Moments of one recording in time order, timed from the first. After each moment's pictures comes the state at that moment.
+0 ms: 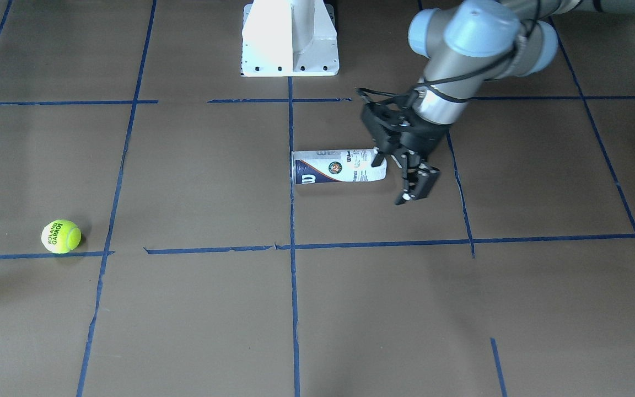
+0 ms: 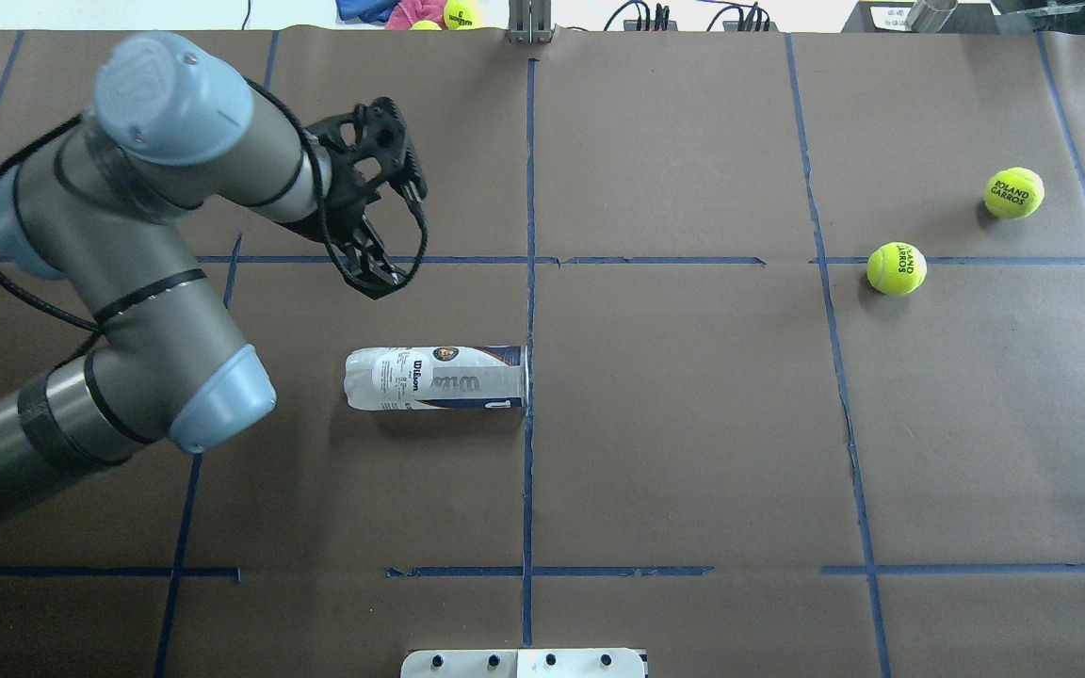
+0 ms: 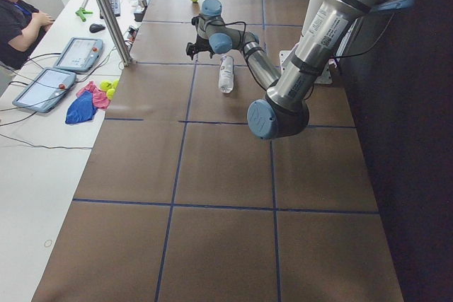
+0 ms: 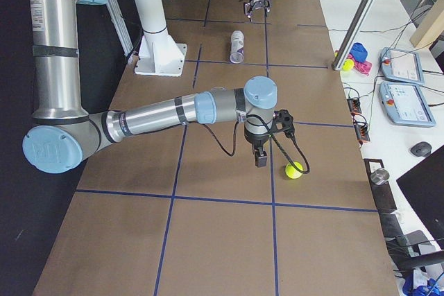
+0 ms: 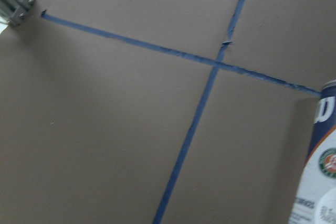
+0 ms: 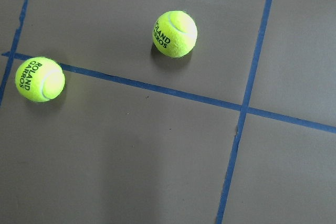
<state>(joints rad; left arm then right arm) -0.69 -2.20 -1.77 -1.72 -1.91 0.09 1.52 -1.58 1.85 -1.69 2.36 -0.08</state>
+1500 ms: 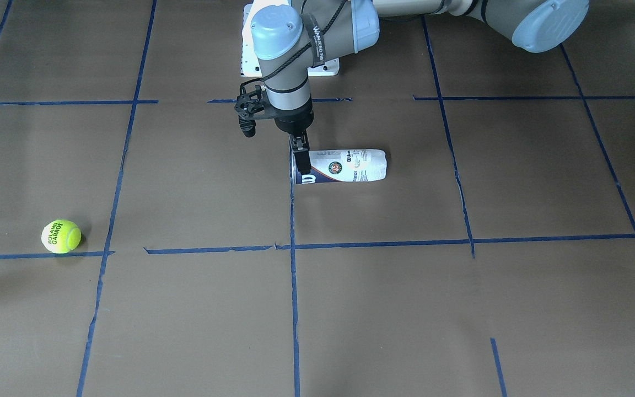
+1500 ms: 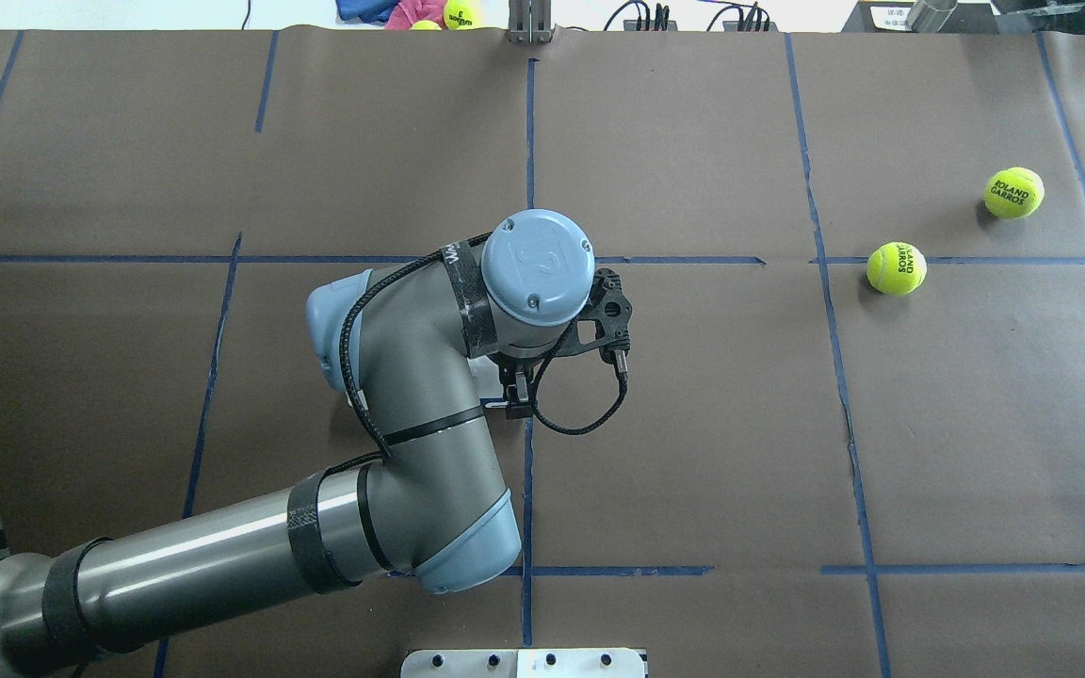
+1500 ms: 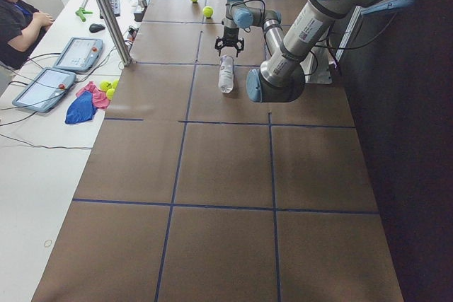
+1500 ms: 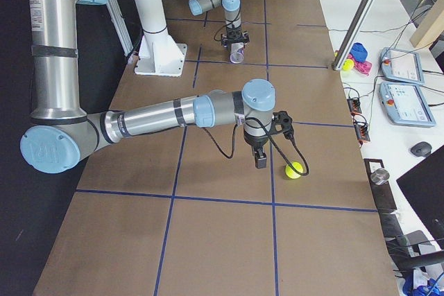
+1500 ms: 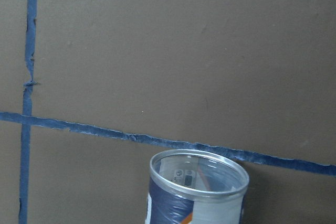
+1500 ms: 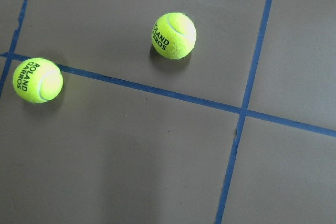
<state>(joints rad) -0.42 -2.49 -1.52 -1.35 -1.71 0.21 1.51 -1.59 1.85 -1.64 2.36 -0.07</state>
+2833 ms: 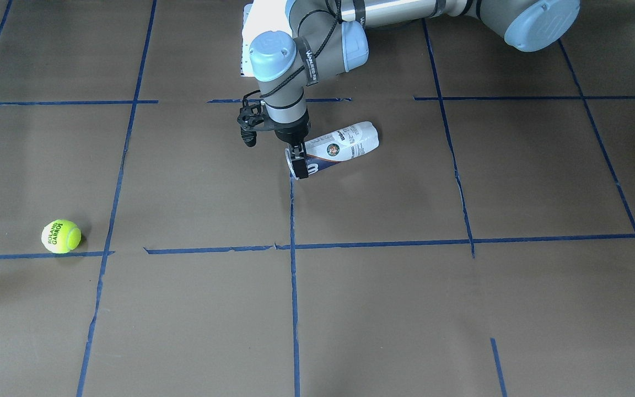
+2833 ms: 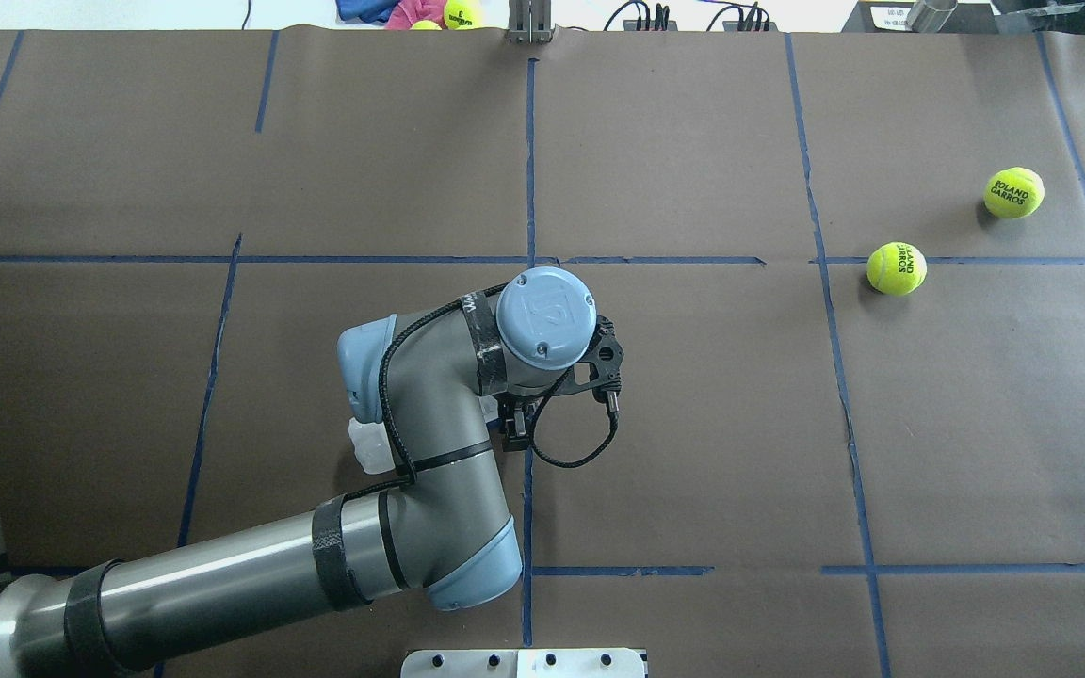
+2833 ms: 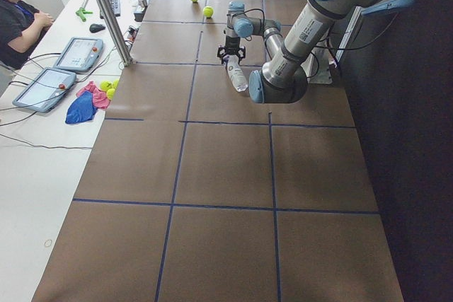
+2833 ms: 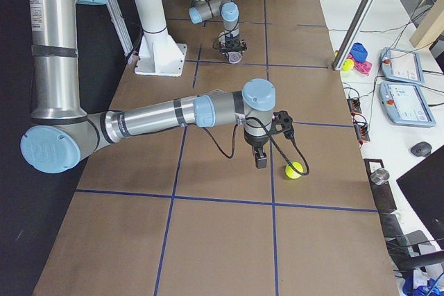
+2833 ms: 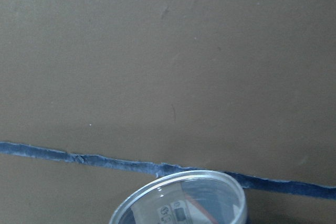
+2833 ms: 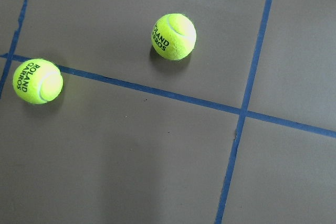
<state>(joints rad) -0.40 -2.47 -1.43 -1.45 -1.71 0.20 1.51 -1.59 1.85 -1.64 2.36 -0.06</state>
